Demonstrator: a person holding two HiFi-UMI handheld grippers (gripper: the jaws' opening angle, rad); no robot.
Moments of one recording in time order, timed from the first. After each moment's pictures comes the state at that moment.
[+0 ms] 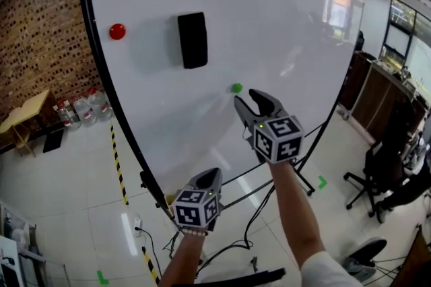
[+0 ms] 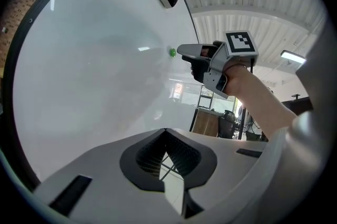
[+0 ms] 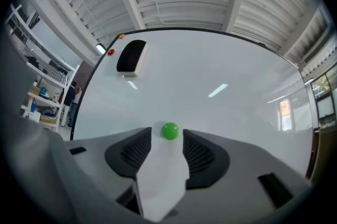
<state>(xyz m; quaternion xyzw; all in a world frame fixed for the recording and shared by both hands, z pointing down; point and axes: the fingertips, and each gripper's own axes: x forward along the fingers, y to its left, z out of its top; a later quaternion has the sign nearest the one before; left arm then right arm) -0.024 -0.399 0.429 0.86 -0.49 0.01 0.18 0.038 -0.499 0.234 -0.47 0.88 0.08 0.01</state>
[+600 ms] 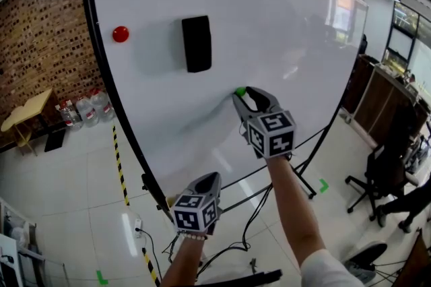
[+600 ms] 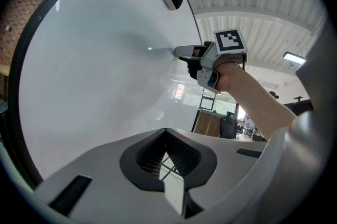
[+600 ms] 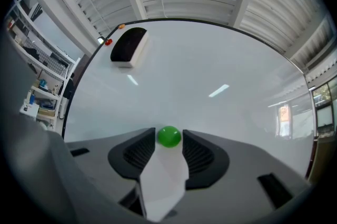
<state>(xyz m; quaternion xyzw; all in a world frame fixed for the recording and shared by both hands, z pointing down) -0.036 -0.398 0.432 0.85 -0.50 0.01 0.18 0.021 -0.523 0.230 -0.48 0.87 0.10 -0.02</state>
